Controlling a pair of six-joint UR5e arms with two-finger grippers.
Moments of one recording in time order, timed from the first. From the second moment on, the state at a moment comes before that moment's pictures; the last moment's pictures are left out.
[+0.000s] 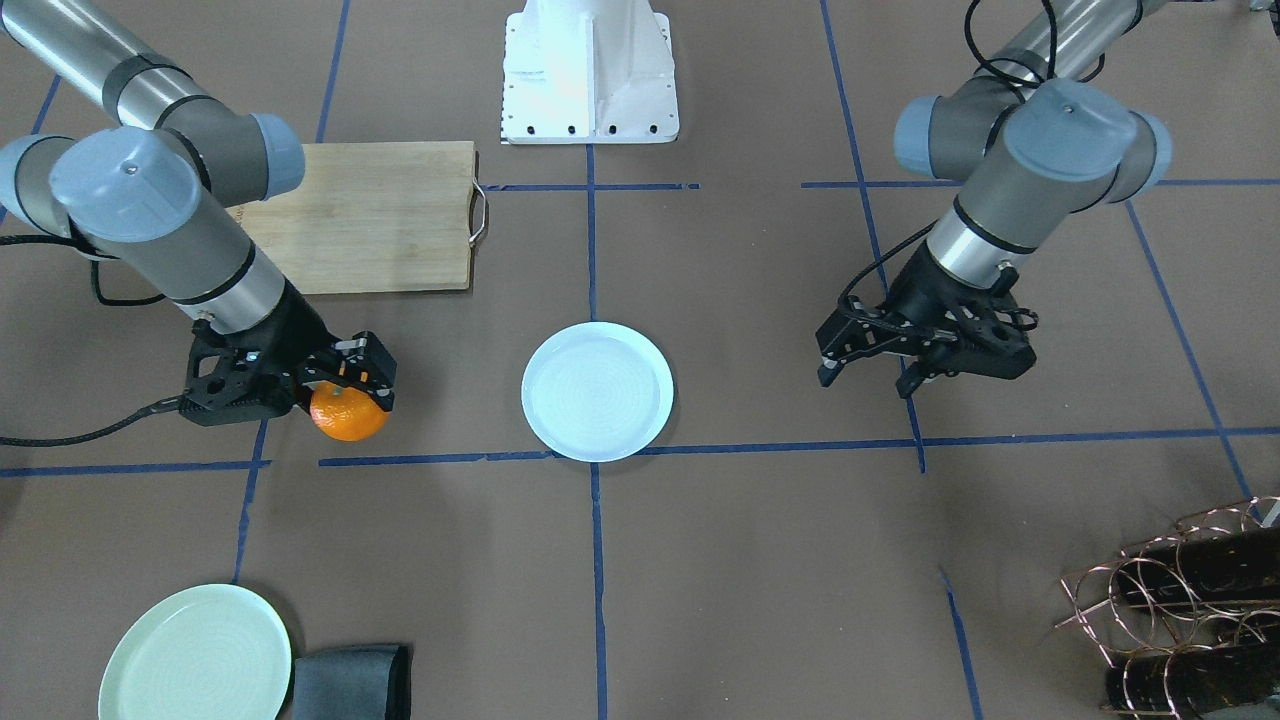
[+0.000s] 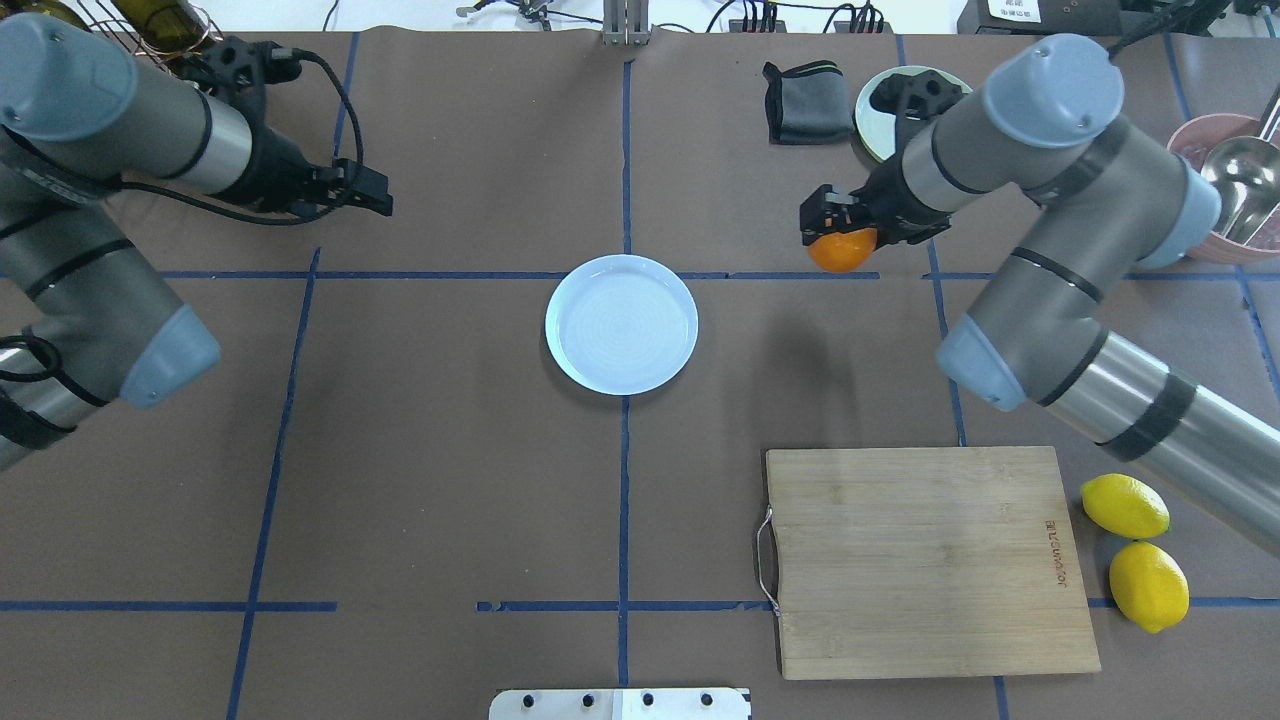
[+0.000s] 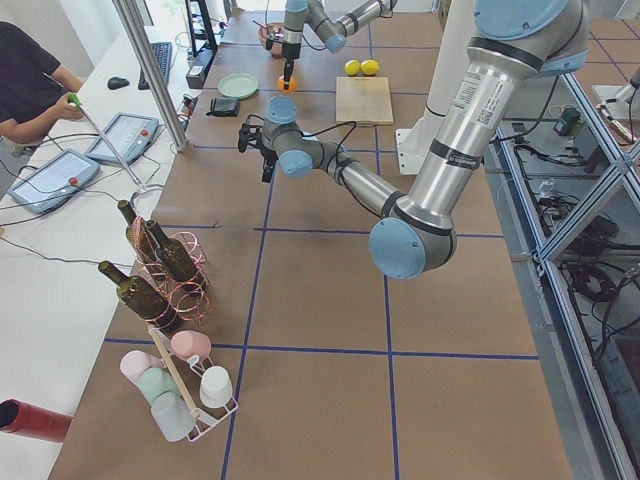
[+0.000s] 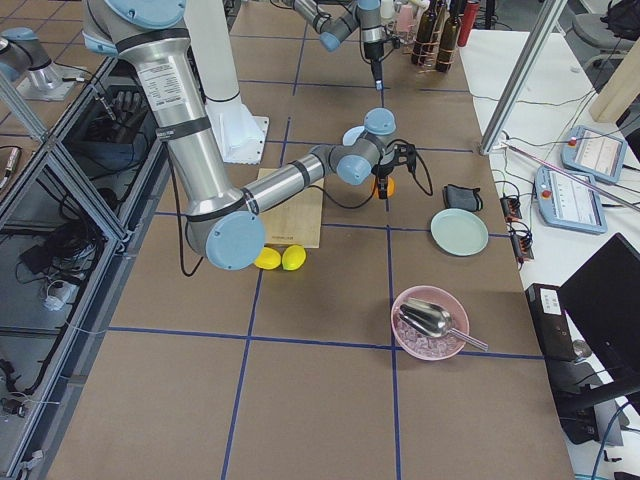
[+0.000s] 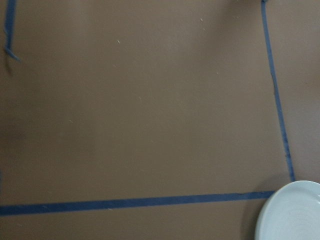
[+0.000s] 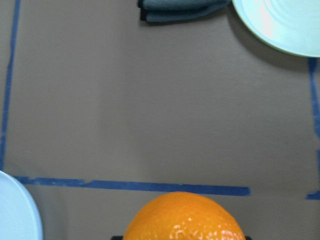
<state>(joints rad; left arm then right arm) -0.93 -1.98 -1.67 -2.05 -2.06 -0.97 0.82 -1.05 1.58 -1.17 2.06 1.11</state>
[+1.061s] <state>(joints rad) -1.14 -1.94 -1.68 -1.99 -2.18 -0.87 0.55 -0.64 1.21 -1.29 1.80 1.23</state>
